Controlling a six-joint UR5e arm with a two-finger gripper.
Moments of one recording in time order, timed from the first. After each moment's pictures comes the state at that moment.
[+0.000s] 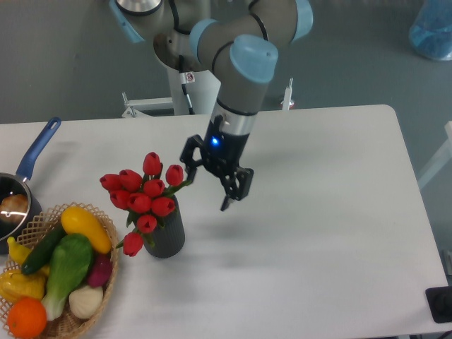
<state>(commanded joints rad) 2.52 -1.64 -1.97 -0.80 0.91 1.11</state>
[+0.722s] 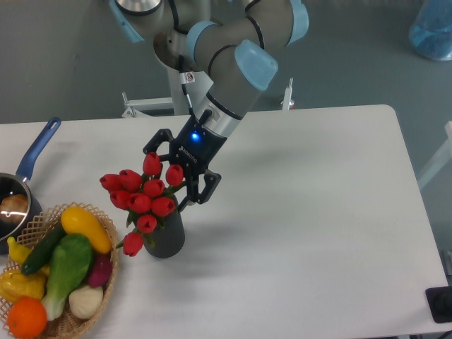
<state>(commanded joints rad) 2.51 -1.73 -1.96 -0.79 0.68 1.10</state>
